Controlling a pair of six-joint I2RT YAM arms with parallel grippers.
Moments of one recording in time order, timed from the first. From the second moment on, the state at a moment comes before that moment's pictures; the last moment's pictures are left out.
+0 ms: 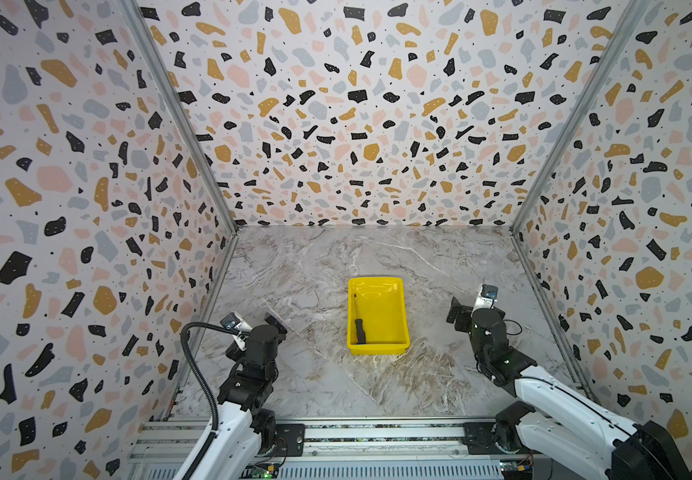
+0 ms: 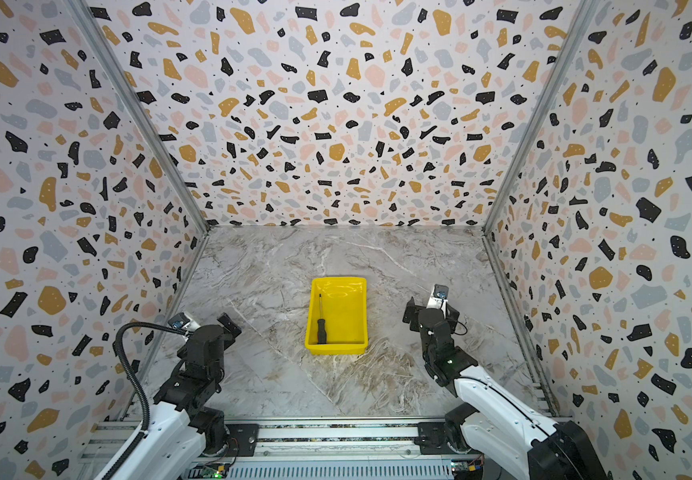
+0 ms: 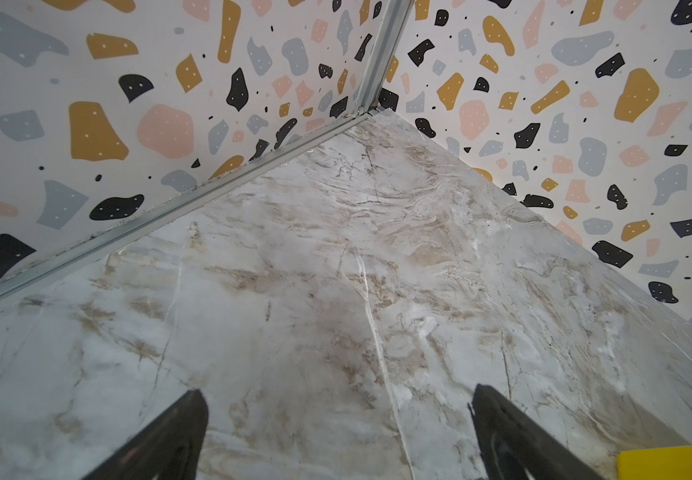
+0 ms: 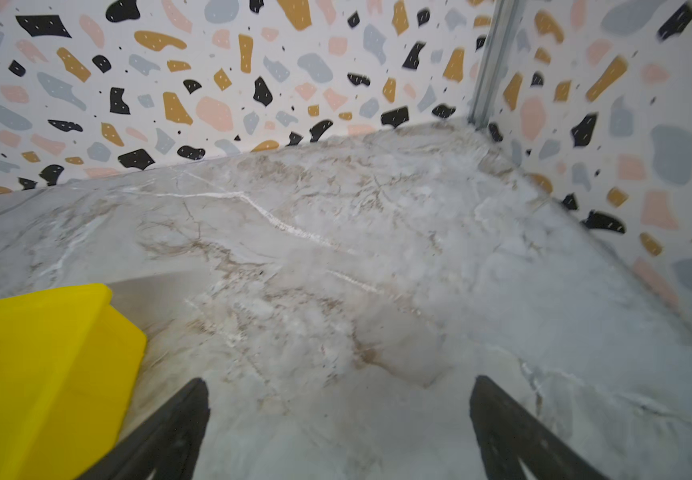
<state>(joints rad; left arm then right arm) -0.23 0.57 0.28 -0.25 -0.62 -0.69 0.50 0.91 0.30 0.27 0.58 0.23</state>
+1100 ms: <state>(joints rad) -0.23 0.58 0.28 -0.25 -0.61 -0.69 0.16 1.47 0.09 1.31 0.26 -0.14</state>
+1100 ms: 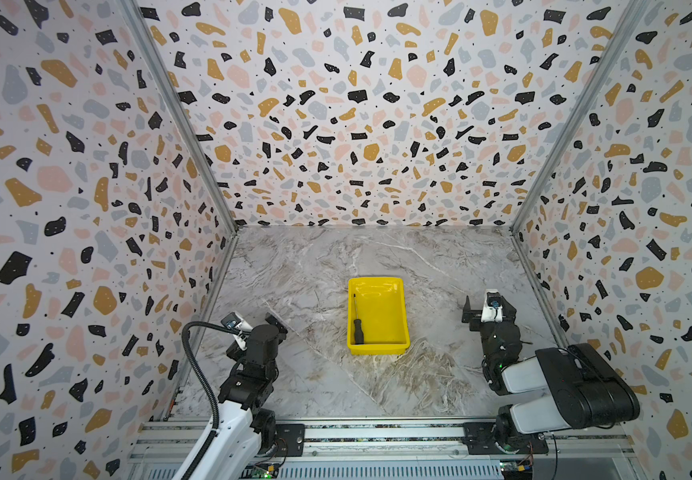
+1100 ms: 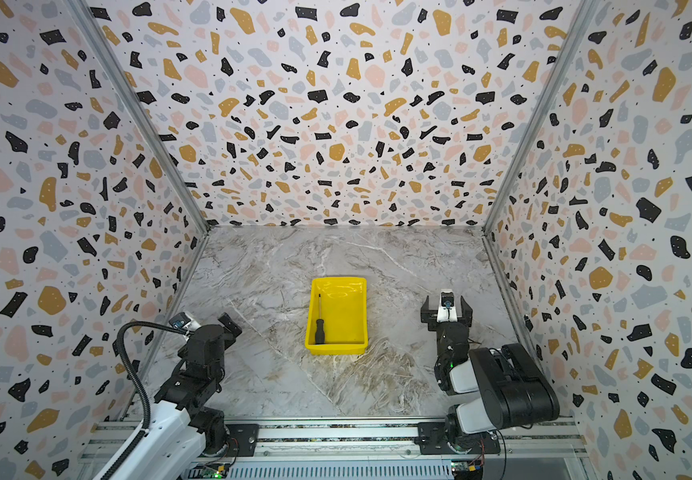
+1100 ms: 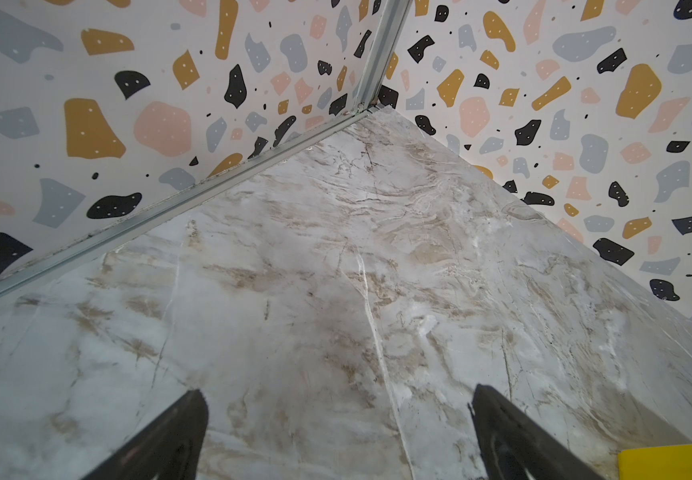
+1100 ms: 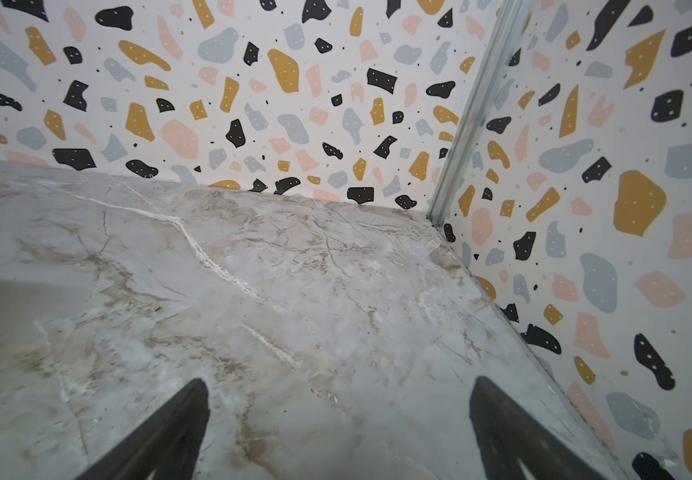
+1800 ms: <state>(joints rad) -0.23 0.71 0.23 -0.04 -0.51 -0.70 0.14 1.50 0.16 1.20 0.16 -0.10</state>
